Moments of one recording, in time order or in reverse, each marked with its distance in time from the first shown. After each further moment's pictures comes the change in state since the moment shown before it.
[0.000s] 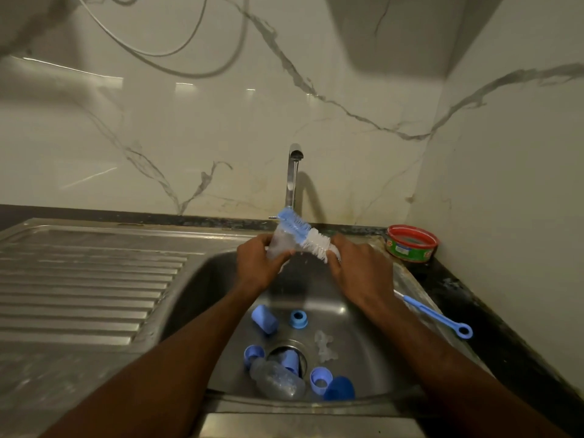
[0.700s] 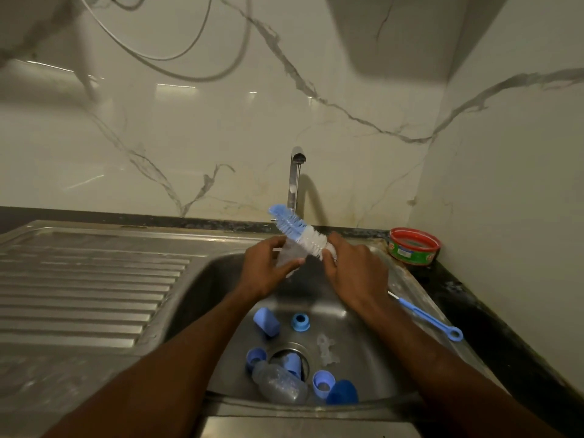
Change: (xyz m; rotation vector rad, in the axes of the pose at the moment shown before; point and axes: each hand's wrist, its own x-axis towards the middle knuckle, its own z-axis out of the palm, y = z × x) left_hand 0.000 -0.001 0.000 -0.029 -0.145 0.118; right_hand 0.000 -0.014 -0.001 0.054 0.018 0.013
